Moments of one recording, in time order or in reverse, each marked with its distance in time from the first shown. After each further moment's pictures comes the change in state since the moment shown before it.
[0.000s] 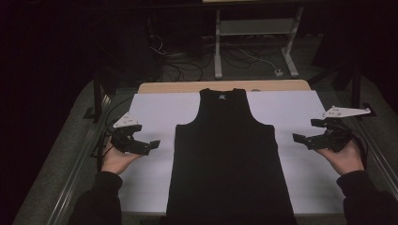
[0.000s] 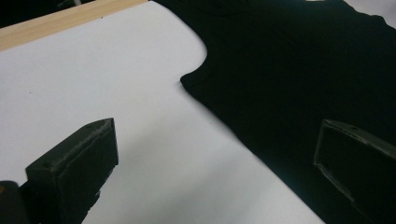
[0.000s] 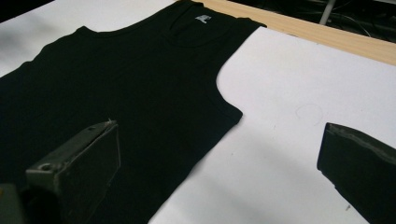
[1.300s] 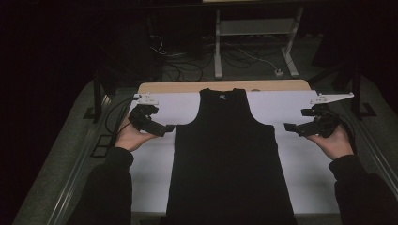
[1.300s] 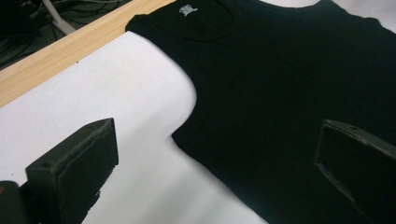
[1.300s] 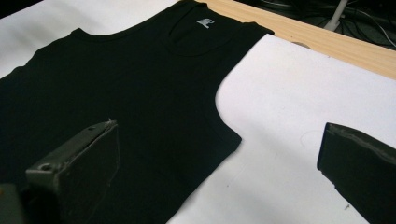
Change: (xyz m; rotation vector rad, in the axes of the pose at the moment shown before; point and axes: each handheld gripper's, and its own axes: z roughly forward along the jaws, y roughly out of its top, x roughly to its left) left arm 0.000 0.069 0.041 0.098 -0.054 0.127; right arm -0.012 0.032 0.031 0.047 0.032 -0.017
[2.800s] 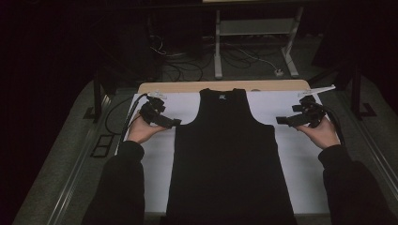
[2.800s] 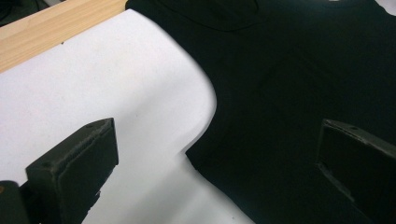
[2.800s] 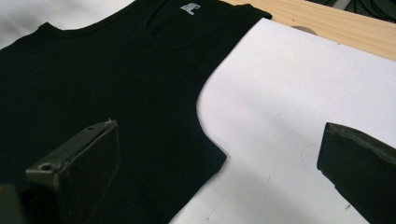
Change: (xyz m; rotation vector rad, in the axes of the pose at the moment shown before) left arm 0.030 0.001 0.051 0.046 -0.038 -0.086; right arm -0.029 0.011 0.048 0.066 0.020 0.048
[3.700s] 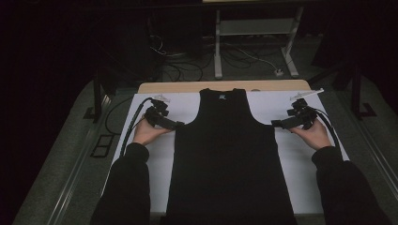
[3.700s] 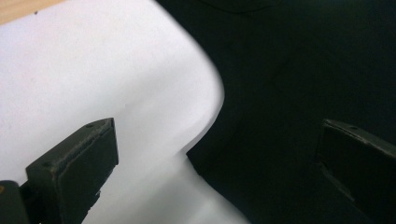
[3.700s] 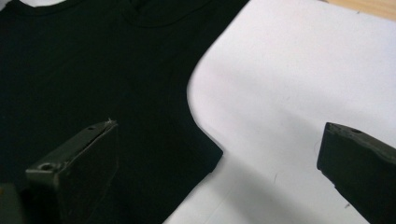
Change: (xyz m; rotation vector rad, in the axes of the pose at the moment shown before) left arm 0.010 -0.013 0.030 0.031 -0.033 -0.056; right arm -0.006 -0.009 0.031 0.067 -0.009 0.019
